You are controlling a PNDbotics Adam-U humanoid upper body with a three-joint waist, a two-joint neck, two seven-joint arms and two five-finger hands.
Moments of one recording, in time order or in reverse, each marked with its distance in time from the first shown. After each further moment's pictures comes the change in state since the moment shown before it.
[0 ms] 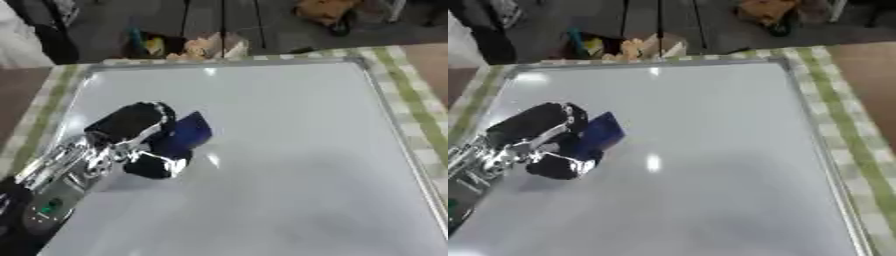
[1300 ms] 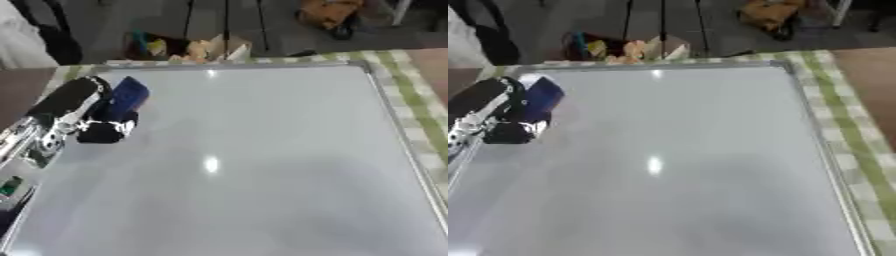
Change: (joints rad) left arm 0.014 0.035 0.160 0.179 0.036 0.091 0.100; right arm 0.008 0.000 0.000 0.000 0.006 -0.003 0.000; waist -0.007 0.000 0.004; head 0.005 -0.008
